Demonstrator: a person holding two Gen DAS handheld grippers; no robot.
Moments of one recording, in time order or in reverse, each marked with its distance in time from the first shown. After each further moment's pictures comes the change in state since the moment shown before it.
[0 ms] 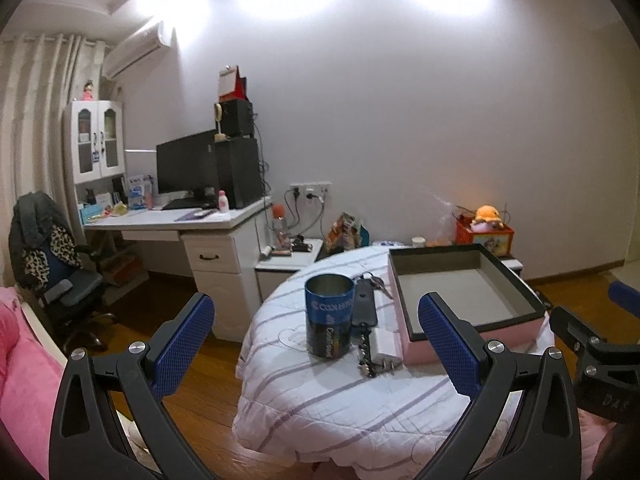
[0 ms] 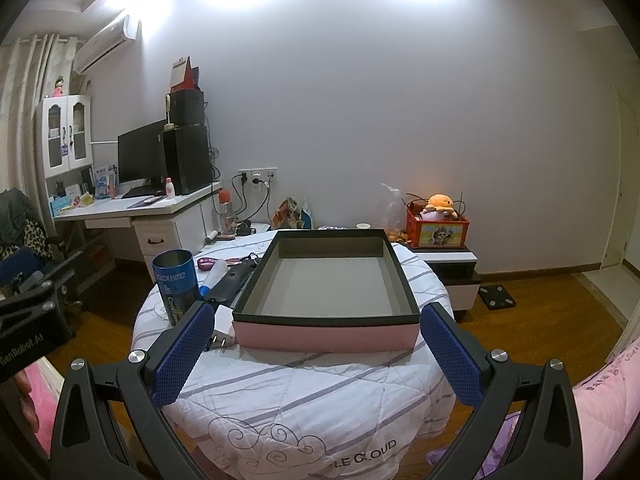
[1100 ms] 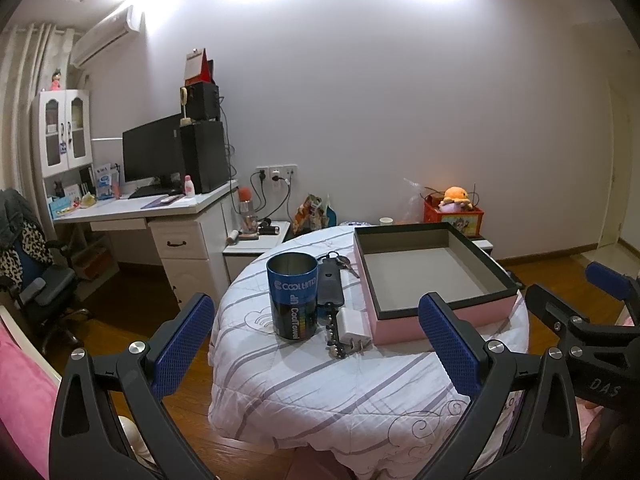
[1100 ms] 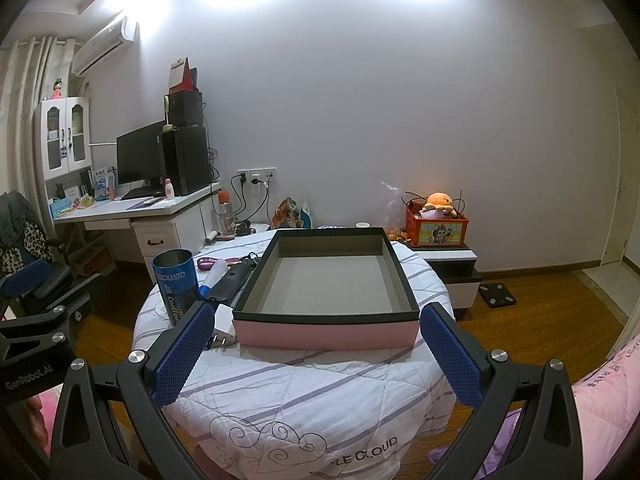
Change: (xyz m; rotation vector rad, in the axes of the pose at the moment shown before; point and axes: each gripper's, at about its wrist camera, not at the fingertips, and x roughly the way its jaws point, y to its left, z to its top) left arm 0.007 -0.009 -0.009 0.028 0.074 -0.134; right arm 0.002 -0.001 -0.005 0.016 0.000 -0.001
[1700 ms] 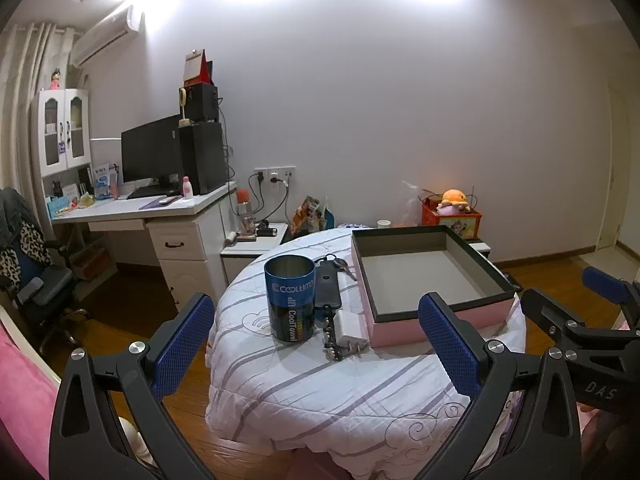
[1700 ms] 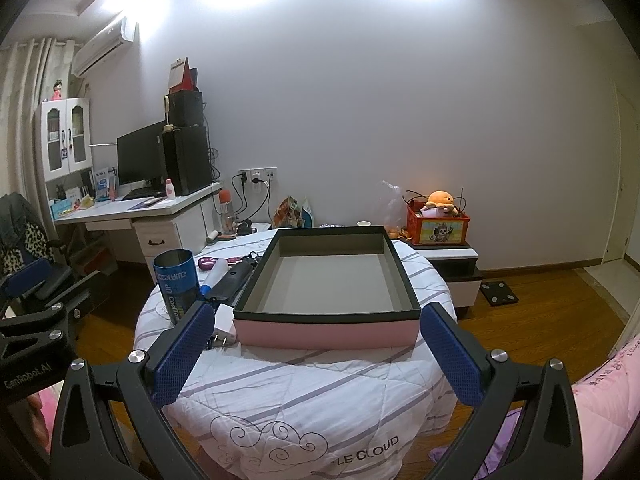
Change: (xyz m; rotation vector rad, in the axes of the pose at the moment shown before) left arm 0.001 -0.003 0.004 -0.006 -0.005 -0.009; right arm -0.001 0.000 0.001 0.000 0.001 0.002
